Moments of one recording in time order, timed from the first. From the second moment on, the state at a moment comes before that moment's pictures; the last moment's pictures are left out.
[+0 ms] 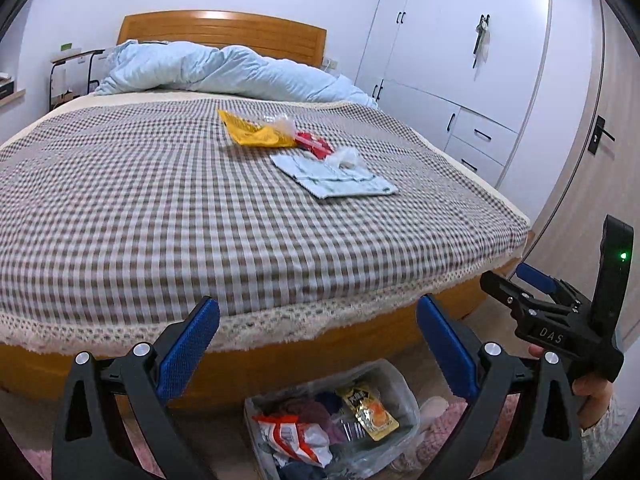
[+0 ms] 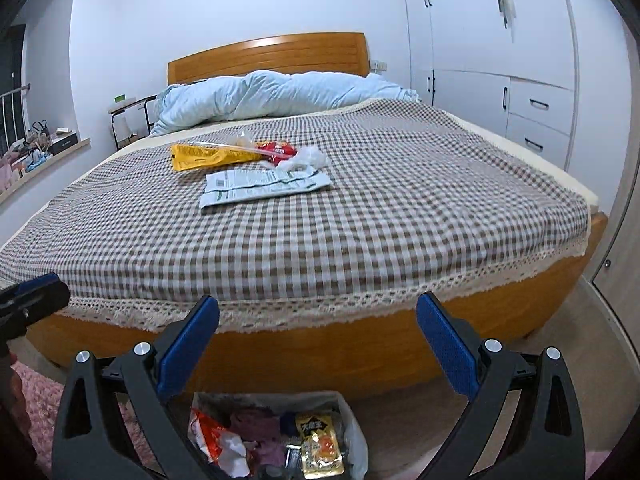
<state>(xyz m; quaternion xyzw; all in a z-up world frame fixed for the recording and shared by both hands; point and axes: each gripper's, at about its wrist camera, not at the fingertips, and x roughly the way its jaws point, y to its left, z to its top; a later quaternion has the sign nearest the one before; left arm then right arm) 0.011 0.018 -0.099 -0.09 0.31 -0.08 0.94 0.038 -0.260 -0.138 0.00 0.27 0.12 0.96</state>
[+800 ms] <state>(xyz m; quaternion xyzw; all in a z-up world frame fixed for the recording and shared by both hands) 0.081 0.024 -0.061 -0.08 0.25 -0.08 0.96 0.105 -0.230 -0.089 -0.03 0.19 0.14 0.97</state>
